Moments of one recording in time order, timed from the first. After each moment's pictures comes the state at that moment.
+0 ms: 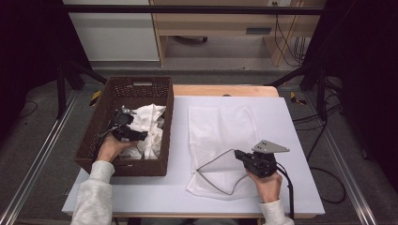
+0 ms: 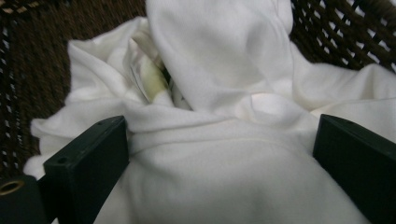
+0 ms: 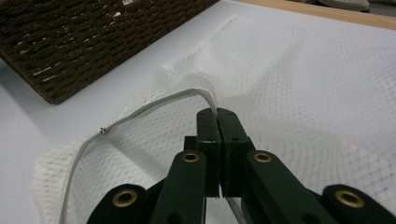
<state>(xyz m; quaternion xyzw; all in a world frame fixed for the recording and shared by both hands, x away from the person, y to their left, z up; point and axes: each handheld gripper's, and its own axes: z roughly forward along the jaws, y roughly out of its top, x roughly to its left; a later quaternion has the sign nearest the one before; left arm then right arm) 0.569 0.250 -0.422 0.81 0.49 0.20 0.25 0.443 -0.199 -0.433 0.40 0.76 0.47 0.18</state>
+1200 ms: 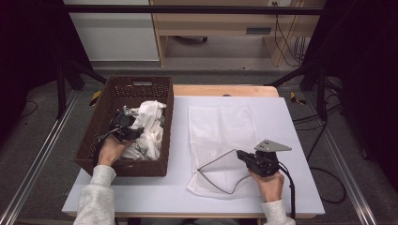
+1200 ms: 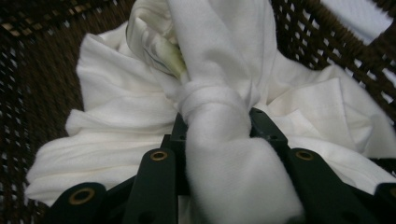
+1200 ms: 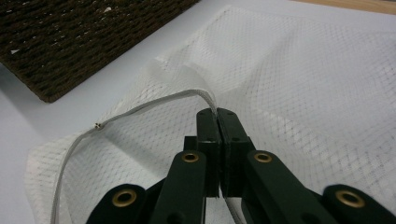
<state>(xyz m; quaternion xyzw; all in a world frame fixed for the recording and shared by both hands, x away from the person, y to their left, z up) 0.547 0.243 -0.399 0.80 0.46 0.25 0.28 0.447 -0.207 -0.437 0.41 0.76 0.47 0.17</state>
